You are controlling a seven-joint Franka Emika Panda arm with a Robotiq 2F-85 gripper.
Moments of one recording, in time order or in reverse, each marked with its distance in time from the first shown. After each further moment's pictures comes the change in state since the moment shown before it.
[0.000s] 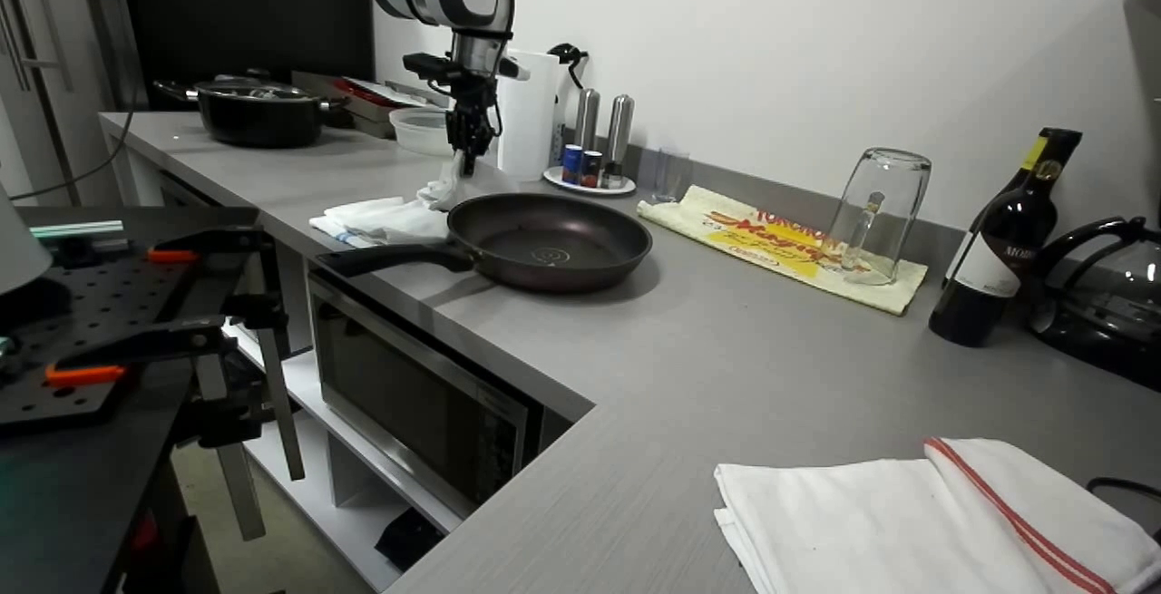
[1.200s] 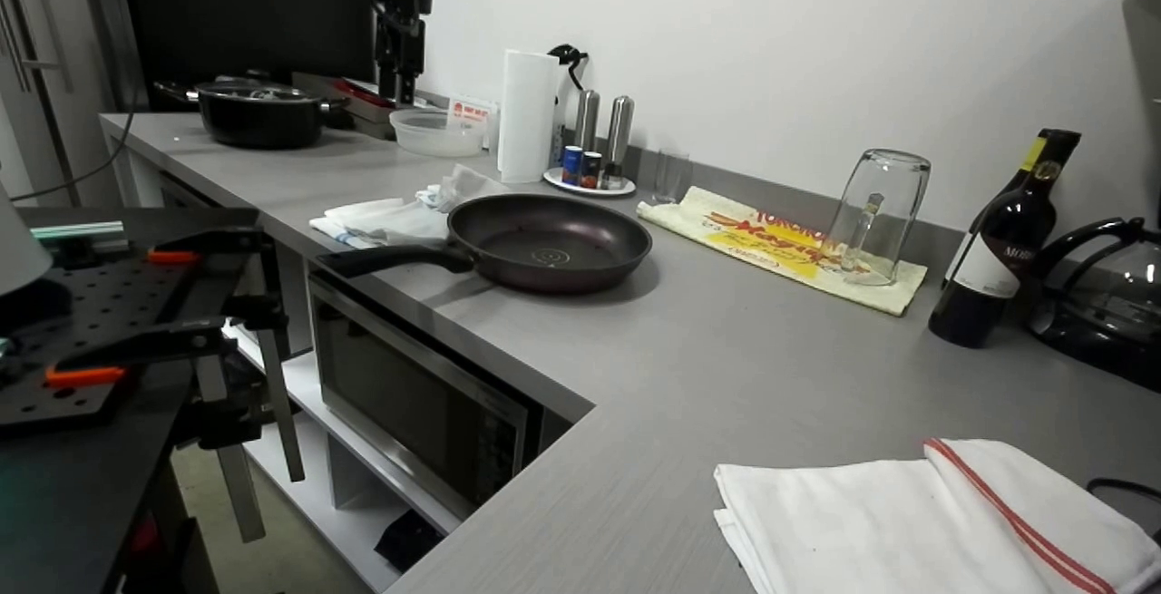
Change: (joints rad) arm -0.154 -0.732 0.052 -0.677 0.100 -0.032 -0.002
